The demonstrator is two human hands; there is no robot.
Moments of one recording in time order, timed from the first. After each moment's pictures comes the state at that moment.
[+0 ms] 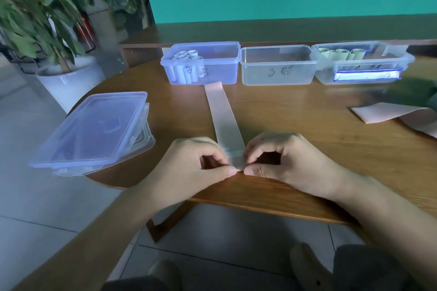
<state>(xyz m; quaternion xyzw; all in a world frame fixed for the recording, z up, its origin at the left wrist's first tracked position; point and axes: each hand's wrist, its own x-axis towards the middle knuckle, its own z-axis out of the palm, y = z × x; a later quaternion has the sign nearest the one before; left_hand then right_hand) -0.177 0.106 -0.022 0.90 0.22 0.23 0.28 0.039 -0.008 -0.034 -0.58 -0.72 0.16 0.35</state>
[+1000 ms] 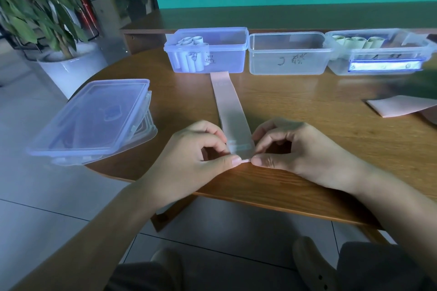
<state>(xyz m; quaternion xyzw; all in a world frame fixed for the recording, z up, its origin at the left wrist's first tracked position) -0.180 0.108 -0.026 0.89 0.26 0.23 0.31 0.037 -0.007 -0.024 -0.64 -0.65 0.24 0.34</state>
